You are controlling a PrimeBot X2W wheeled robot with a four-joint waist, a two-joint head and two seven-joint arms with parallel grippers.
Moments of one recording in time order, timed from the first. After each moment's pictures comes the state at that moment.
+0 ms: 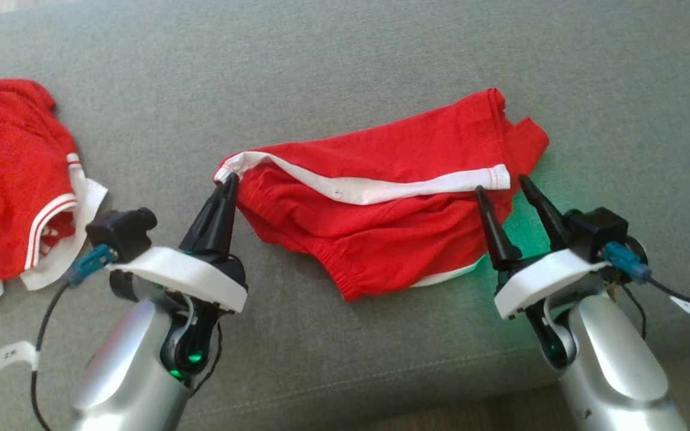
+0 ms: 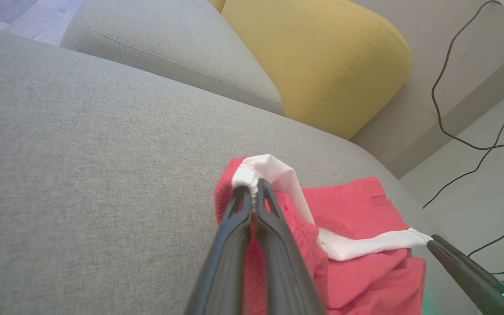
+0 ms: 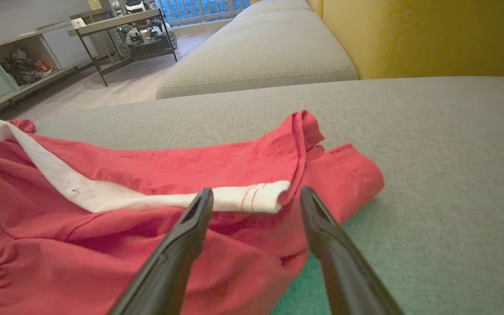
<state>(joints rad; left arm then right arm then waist) -0.36 0.19 -0.47 0.38 -0.76 -0.12 -0.25 -0.34 -0.05 0.13 0.48 0.18 0.13 -0.26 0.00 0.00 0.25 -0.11</state>
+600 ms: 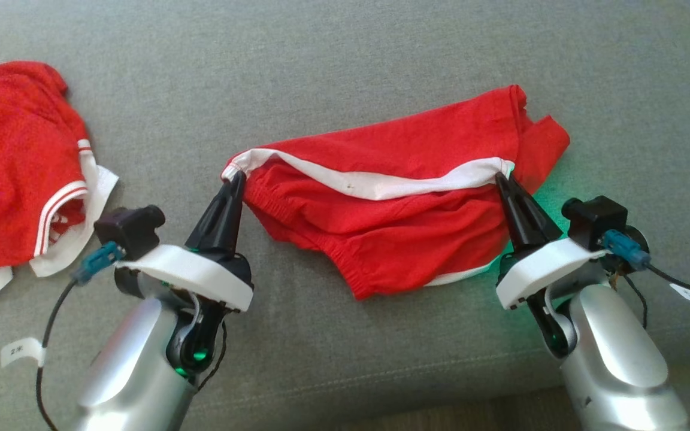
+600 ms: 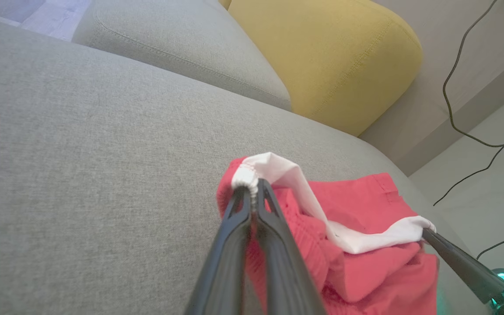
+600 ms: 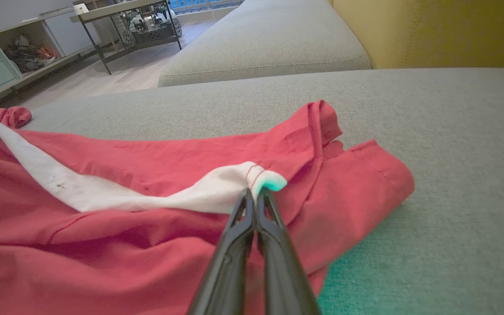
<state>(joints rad) -0.37 0.17 -0.47 0.39 -0.72 -0.12 -0.25 -0.39 -0.05 0.12 0.54 0.16 0.13 -0.26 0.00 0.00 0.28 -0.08</state>
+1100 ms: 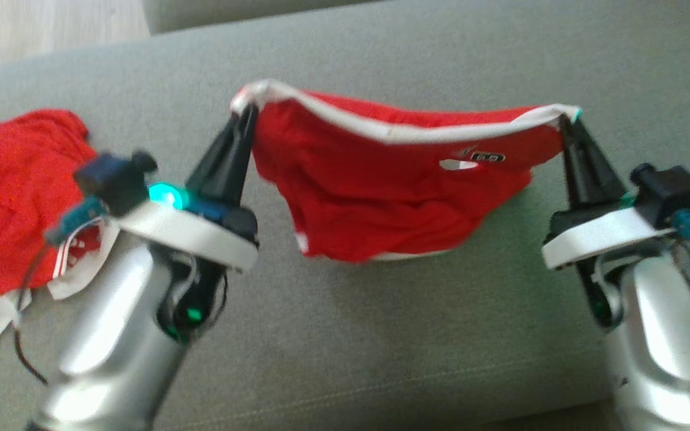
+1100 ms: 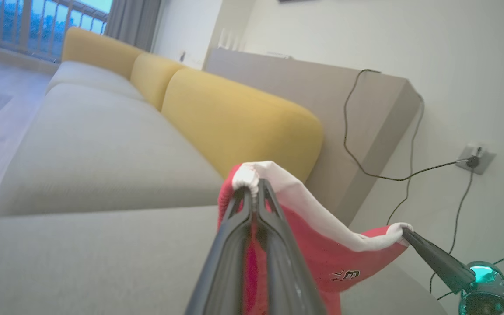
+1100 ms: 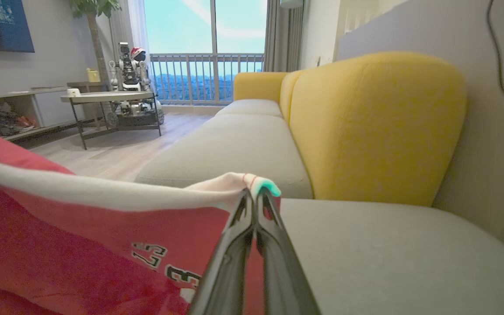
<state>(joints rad) -0.44 0.21 -0.49 0.20 -0.71 -0.12 -0.25 -0.38 -0.06 -0.03 0.32 0.07 0.13 -0.26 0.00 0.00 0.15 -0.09</state>
